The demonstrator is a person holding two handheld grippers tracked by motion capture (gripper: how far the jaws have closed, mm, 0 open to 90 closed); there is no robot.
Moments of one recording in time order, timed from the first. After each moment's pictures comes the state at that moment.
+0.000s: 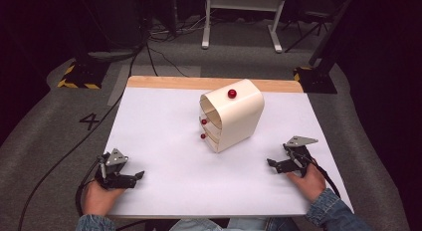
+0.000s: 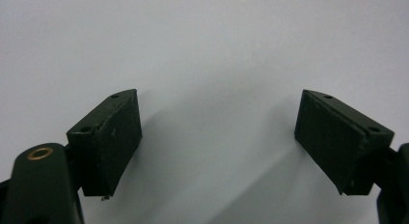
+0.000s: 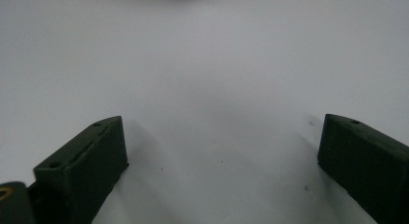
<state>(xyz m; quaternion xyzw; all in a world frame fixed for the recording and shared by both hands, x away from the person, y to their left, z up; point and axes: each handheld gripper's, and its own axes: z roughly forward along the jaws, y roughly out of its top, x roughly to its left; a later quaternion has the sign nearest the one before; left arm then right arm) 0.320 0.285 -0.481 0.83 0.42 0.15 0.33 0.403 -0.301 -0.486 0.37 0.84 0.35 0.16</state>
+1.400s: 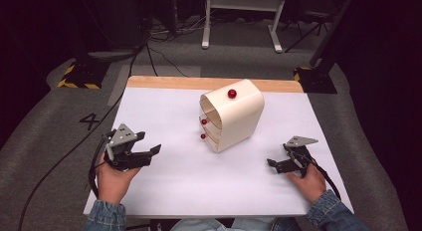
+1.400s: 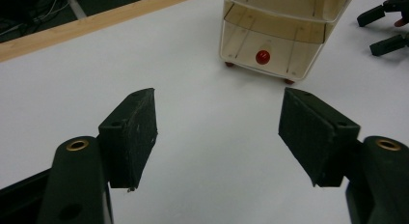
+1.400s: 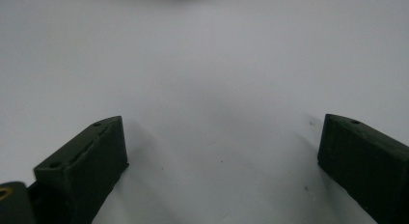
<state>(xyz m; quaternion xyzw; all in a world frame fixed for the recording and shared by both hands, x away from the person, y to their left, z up) 0.327 0.223 -0.373 0.79 0.39 0.20 0.43 0.403 -0.301 -0.486 0.37 0.84 0.35 0.16</state>
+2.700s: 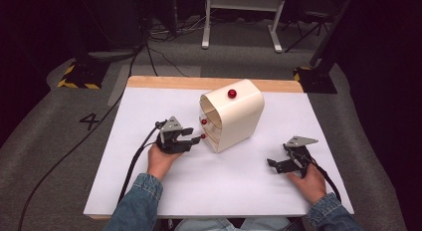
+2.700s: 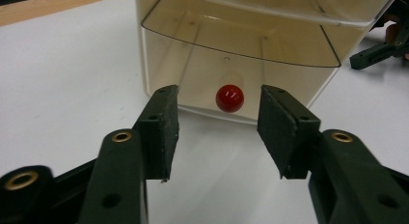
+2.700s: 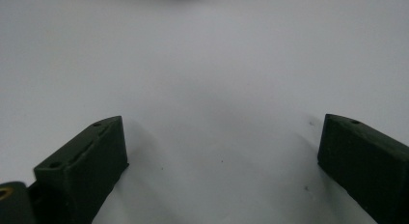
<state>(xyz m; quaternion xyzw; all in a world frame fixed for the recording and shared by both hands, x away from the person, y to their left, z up) 0.418 0.137 -0.454 0.80 0.32 0.10 0.50 0.403 -0.301 -0.486 0.37 0.84 0.35 0.16</state>
